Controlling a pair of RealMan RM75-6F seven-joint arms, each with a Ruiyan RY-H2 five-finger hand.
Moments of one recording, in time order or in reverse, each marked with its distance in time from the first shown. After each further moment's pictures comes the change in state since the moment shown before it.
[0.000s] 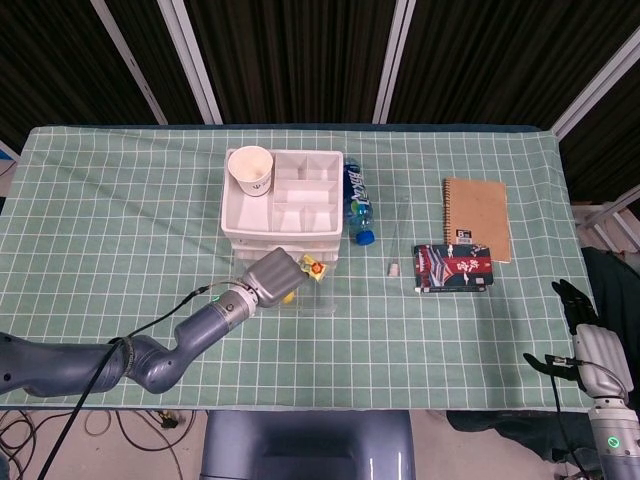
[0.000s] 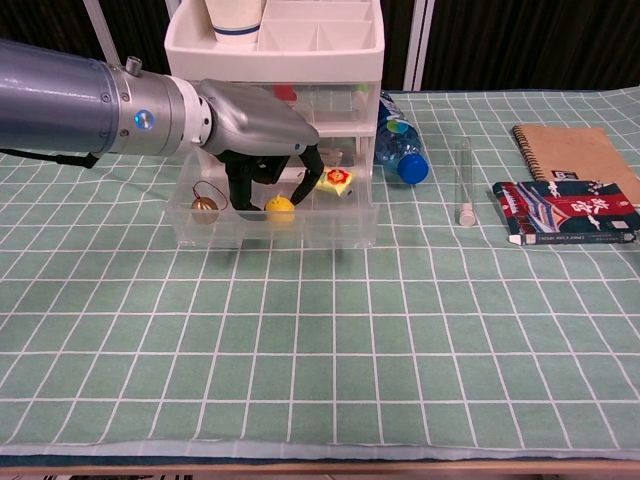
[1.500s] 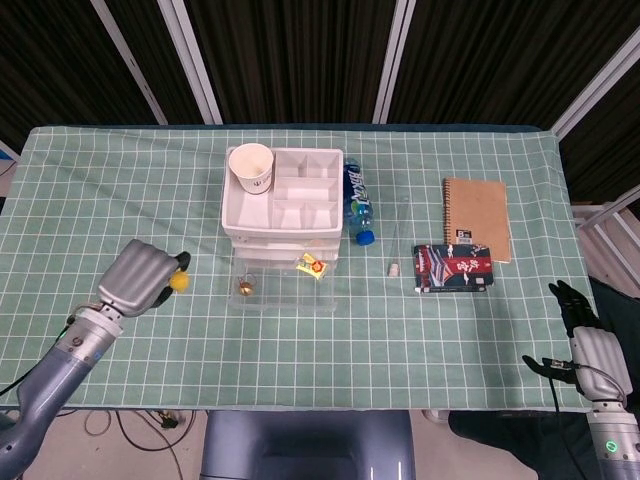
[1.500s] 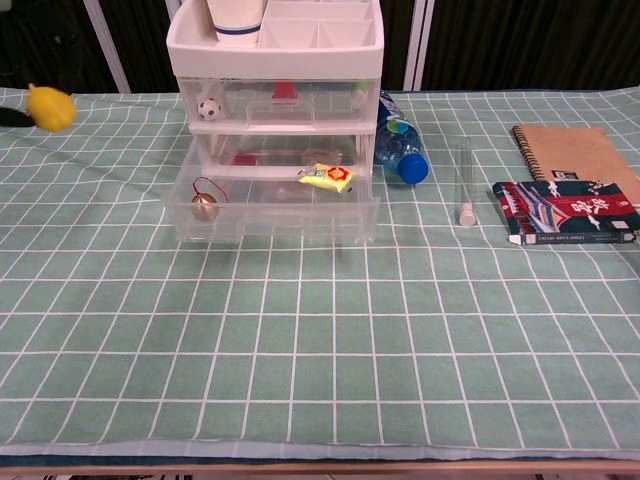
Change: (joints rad) left arm 0.408 0.503 0.142 -0.446 0.301 0.468 -0.172; right arm -0.008 -0.005 -0.010 -0.002 -0.032 0.031 -0.044
